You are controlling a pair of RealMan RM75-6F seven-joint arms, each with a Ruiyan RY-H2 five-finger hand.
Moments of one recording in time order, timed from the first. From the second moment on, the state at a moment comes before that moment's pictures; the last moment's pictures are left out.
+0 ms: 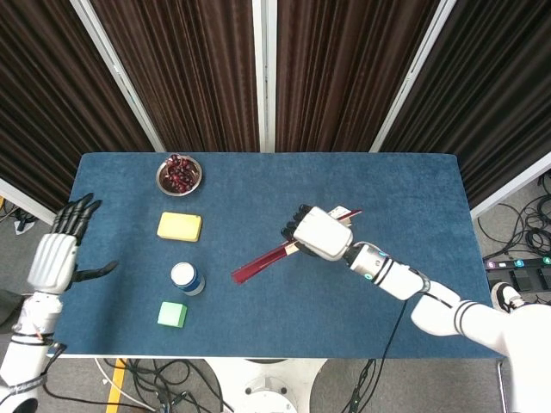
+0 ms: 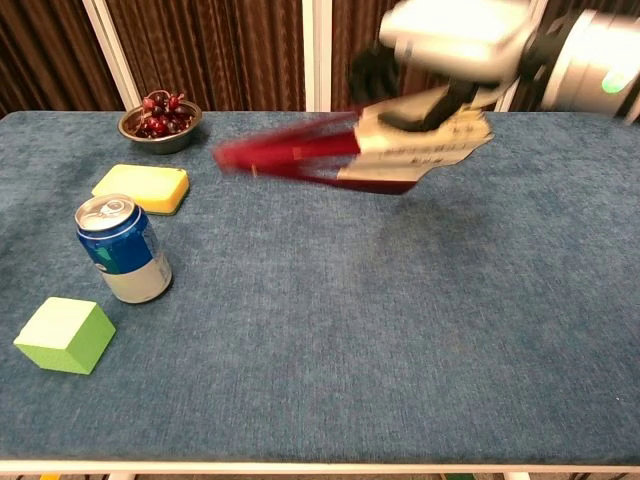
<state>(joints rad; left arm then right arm) -0.29 -1.21 -0.19 -1.58 1.52 1.38 -0.22 0.98 -1.42 0.03 -1.22 -1.73 1.12 0.16</state>
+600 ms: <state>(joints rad) -0.57 -1.39 -0.25 -1.56 1.47 1.09 -0.68 0.98 -1.20 0.19 -1.52 -1.63 1.15 0.18</state>
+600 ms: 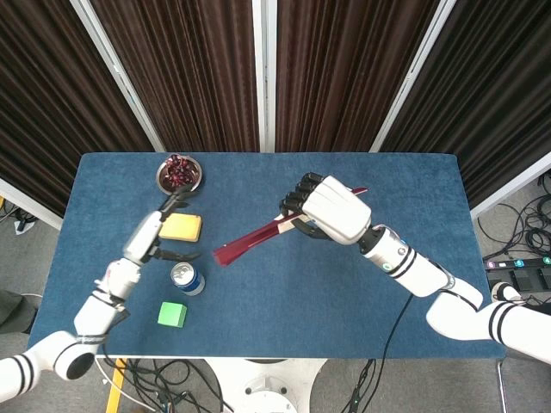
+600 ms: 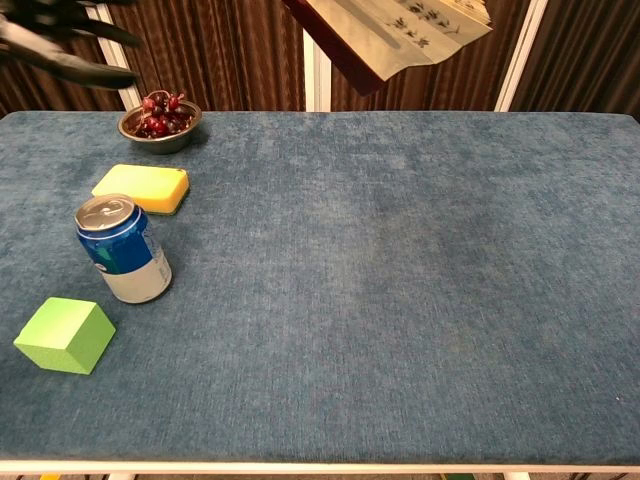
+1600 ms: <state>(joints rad) -0.71 -1.65 -0.39 -1.50 1.15 0.96 -0.63 1.07 -1.41 0.27 -1.45 -1.48 1.02 0.09</state>
